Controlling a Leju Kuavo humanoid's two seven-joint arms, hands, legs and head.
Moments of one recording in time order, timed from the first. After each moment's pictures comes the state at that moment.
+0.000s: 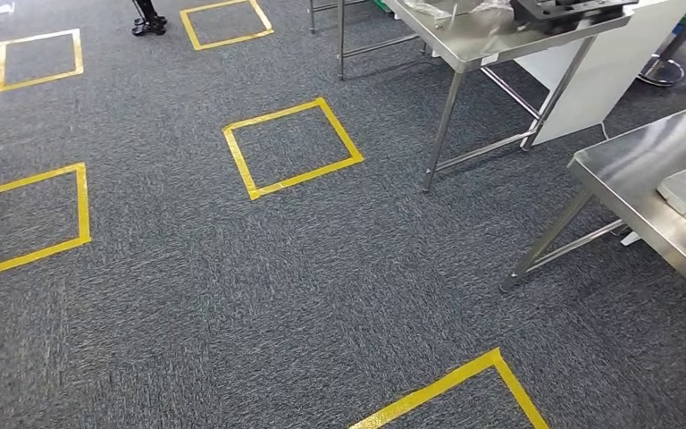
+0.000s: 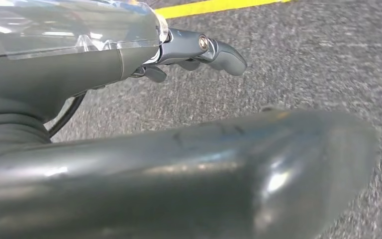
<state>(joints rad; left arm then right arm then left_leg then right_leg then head) -0.11 -0.25 1.52 -0.20 -0.84 0.32 -0.28 -0.15 0.12 -0.33 -0.21 1.22 -0.06 0.14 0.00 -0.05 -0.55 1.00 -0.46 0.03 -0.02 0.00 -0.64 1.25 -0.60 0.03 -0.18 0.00</state>
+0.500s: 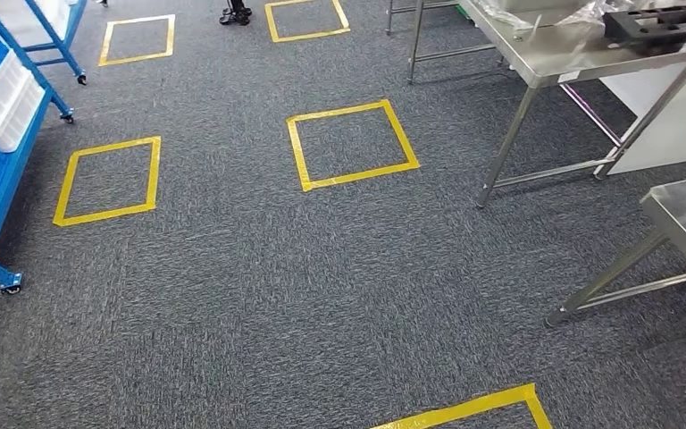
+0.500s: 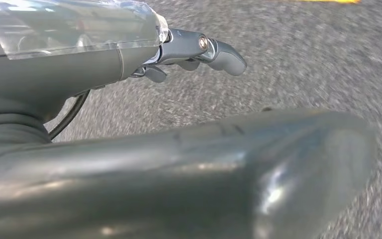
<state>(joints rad) -0.11 -0.25 1.52 -0.20 -0.84 0.30 -0.28 -0.14 0.12 -0.33 -0.21 1.21 -0.06 0.14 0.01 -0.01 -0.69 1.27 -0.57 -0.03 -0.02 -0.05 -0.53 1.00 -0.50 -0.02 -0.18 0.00</state>
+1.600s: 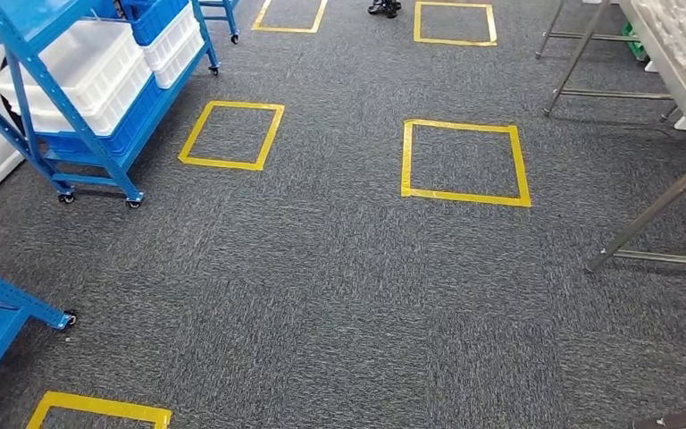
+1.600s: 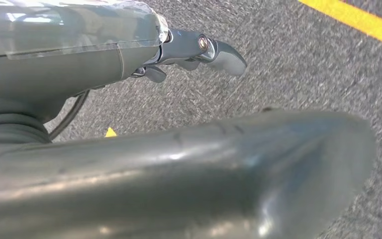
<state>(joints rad) -0.11 -0.25 1.52 -0.20 -0.84 0.31 -0.28 -0.14 0.12 -0.33 -0.21 1.21 -0.06 0.14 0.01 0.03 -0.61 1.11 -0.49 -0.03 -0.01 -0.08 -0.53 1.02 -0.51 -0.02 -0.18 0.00</state>
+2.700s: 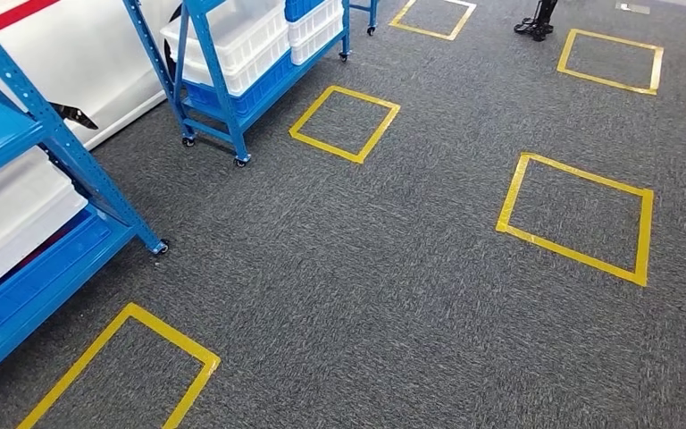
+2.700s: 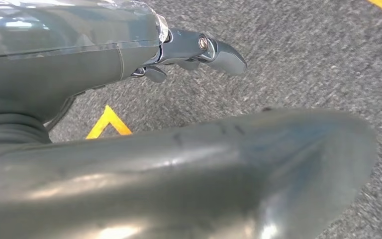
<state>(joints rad) -0.09 -0.22 1.40 -0.20 -1.01 0.12 -0.28 -0.05 0.08 -0.52 -0.21 1.04 -0.13 0.07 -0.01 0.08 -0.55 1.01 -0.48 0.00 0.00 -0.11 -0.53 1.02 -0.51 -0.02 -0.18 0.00</state>
